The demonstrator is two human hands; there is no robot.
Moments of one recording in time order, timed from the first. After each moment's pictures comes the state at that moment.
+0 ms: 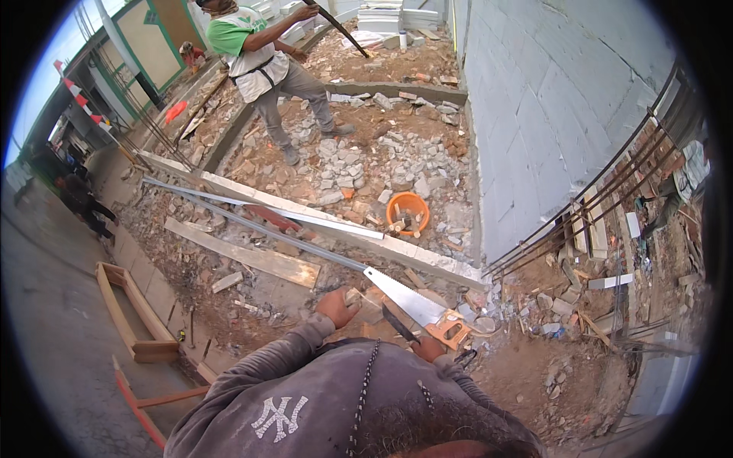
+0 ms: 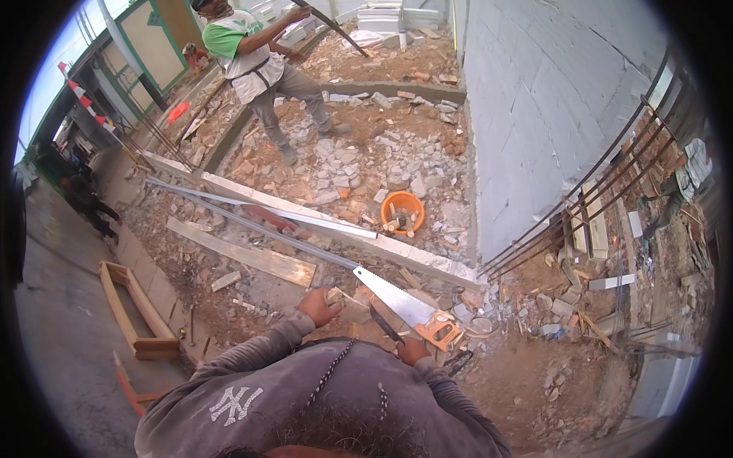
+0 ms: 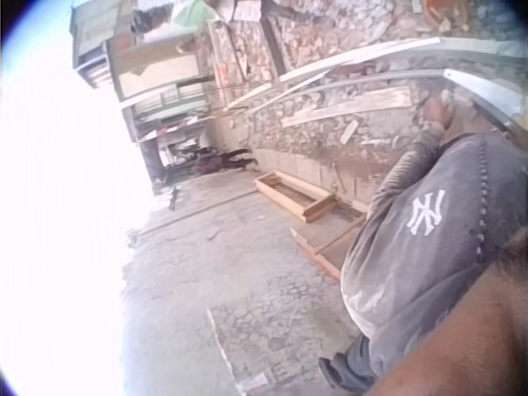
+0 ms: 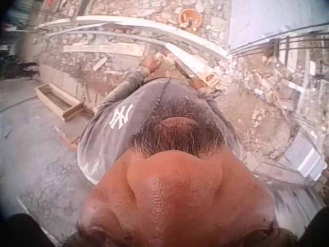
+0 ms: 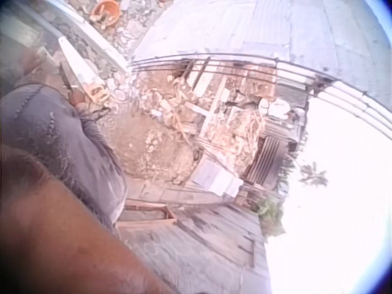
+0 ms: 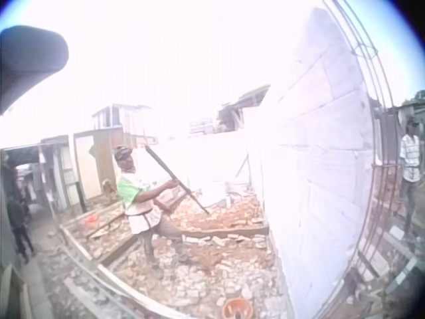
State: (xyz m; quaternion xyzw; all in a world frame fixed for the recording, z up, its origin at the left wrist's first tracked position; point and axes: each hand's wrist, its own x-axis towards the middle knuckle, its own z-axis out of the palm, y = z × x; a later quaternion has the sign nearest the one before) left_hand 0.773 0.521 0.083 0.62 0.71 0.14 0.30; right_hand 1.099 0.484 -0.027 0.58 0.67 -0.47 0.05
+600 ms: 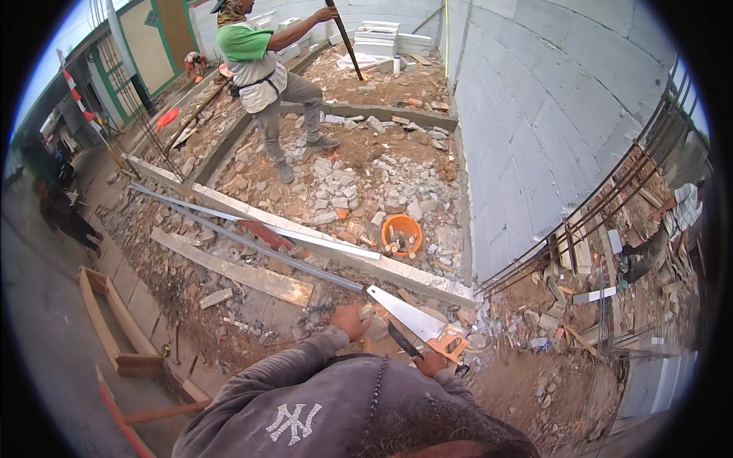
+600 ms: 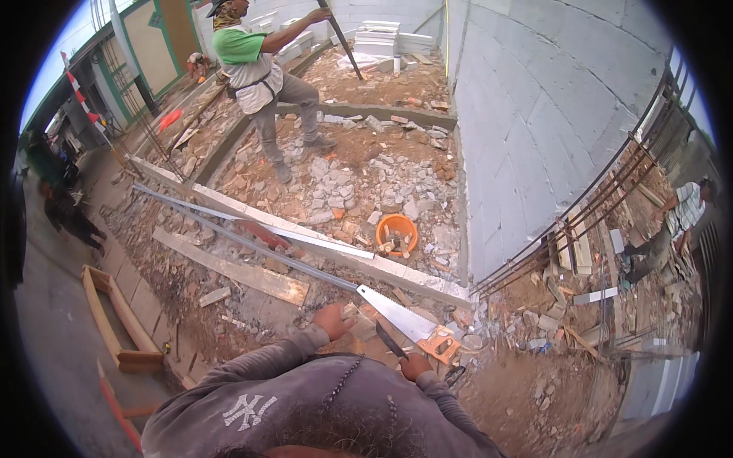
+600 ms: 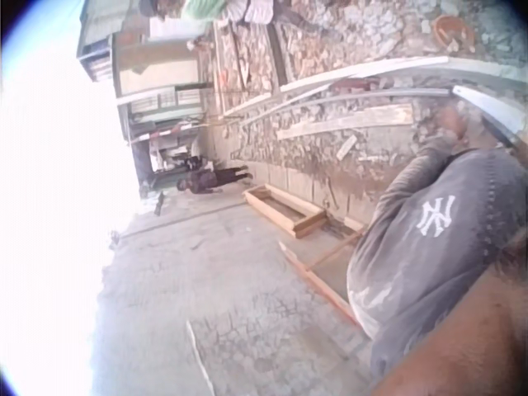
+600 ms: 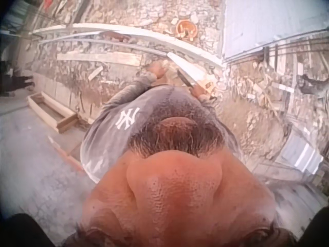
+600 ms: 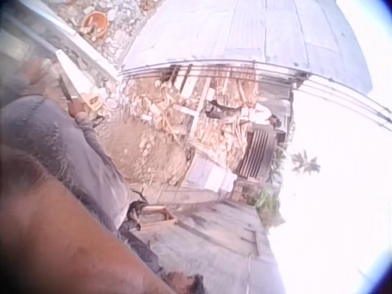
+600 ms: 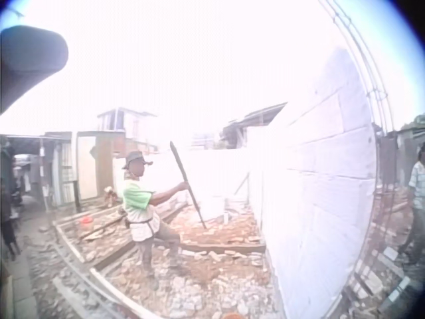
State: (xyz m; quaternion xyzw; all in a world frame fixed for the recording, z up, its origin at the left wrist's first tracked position) left_hand 0.764 0.530 0.071 0.67 0.67 0.10 0.31; right_hand 1.087 0.466 -0.039 0.62 0.68 -0.39 0.00
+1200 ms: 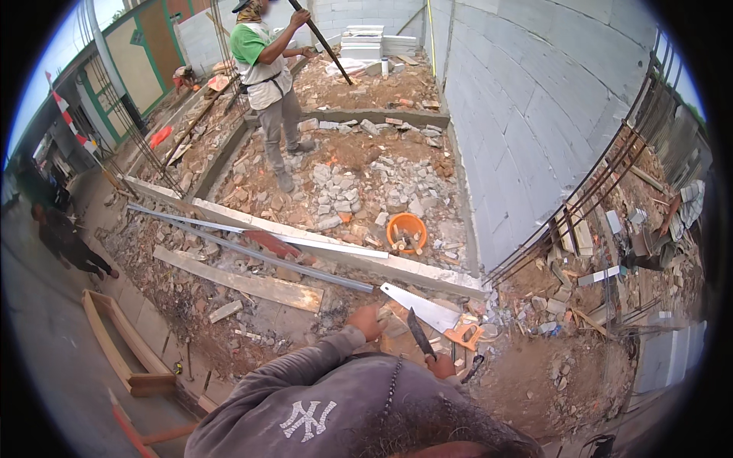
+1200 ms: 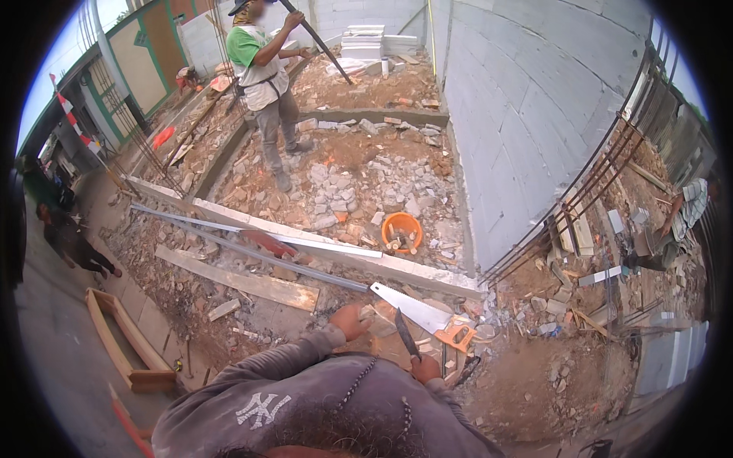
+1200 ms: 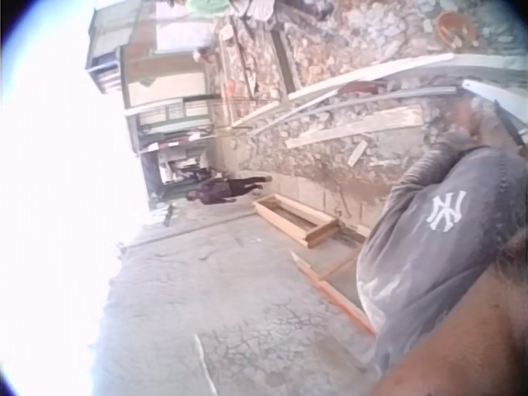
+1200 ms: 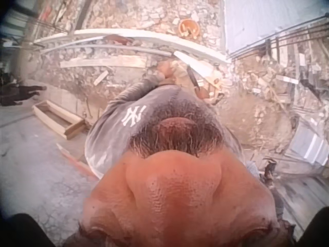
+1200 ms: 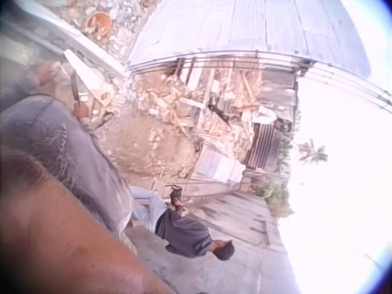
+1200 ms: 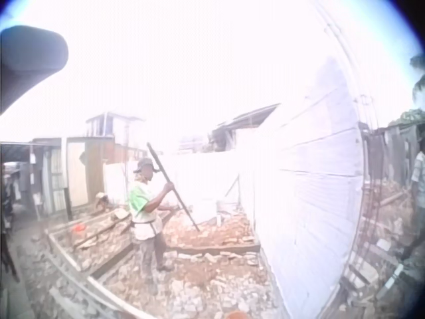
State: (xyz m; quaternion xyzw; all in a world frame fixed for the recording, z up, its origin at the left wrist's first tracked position) left_hand 0.745 0.520 0.060 0.70 0.62 0.10 0.35; right_hand 1.045 0.410 -0.045 0.70 0.58 -0.40 -0.12
